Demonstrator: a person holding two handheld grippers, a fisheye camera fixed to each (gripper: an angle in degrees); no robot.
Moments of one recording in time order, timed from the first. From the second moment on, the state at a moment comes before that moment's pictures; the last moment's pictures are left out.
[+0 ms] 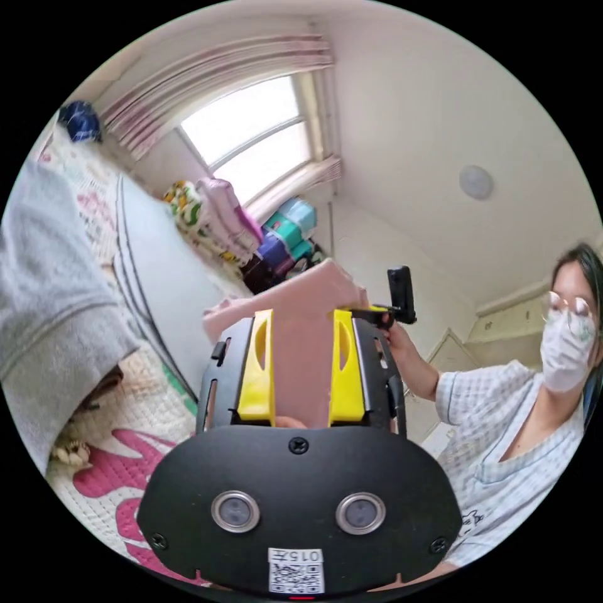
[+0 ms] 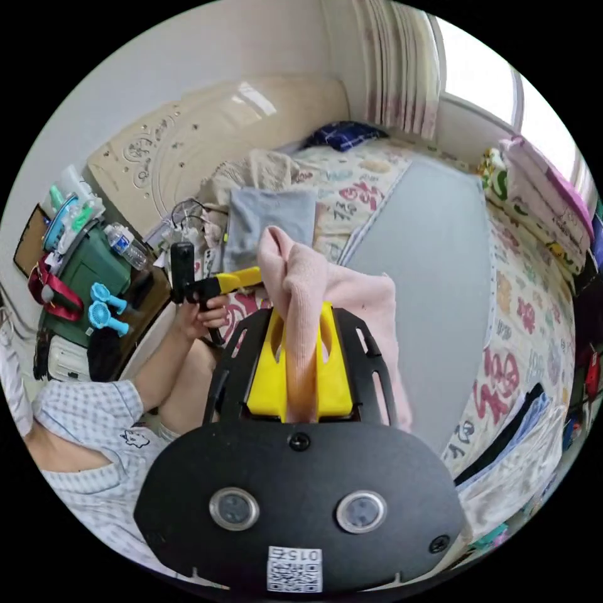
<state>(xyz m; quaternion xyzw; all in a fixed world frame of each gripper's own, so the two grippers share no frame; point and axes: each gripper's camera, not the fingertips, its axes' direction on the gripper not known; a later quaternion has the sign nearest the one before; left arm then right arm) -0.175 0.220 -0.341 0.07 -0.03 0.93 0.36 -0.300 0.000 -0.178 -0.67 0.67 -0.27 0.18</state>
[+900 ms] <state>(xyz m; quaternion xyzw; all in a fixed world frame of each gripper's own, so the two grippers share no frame) -0.127 0.119 -0.349 0.08 -0.09 0.85 0.51 -0.343 -0.049 -0.180 -0.63 0.67 -0.15 0.36</state>
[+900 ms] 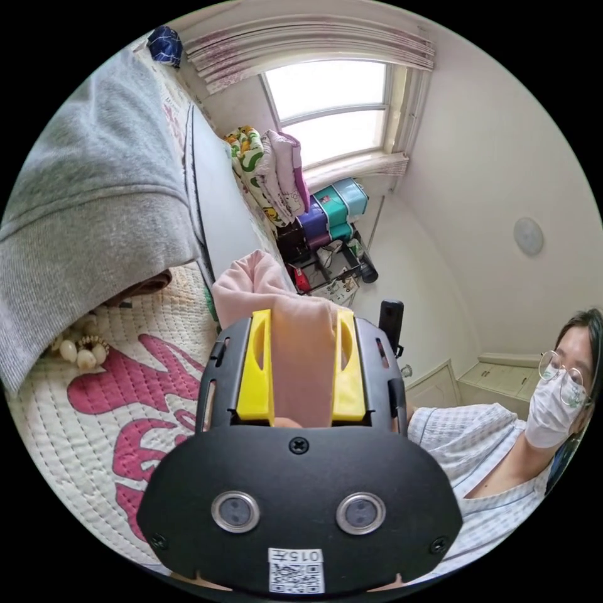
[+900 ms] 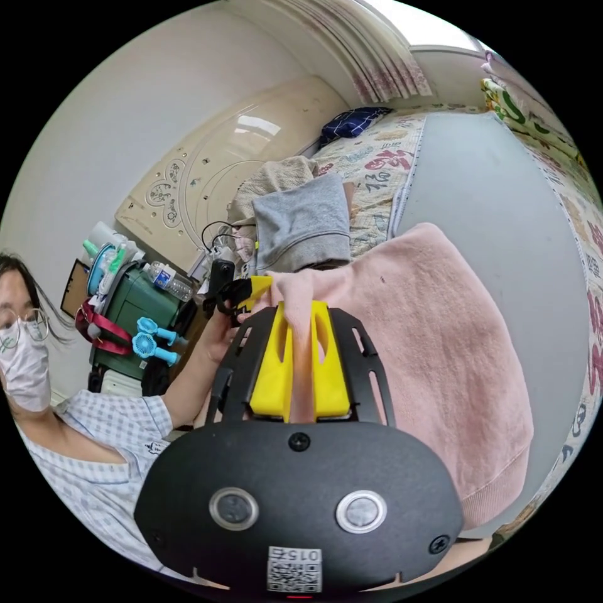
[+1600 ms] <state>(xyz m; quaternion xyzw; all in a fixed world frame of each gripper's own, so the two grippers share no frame) -0.183 0.184 -0.433 0.15 0.05 0.90 0.40 -0.640 -0.135 0.048 -0.44 0.70 -0.37 0.43</state>
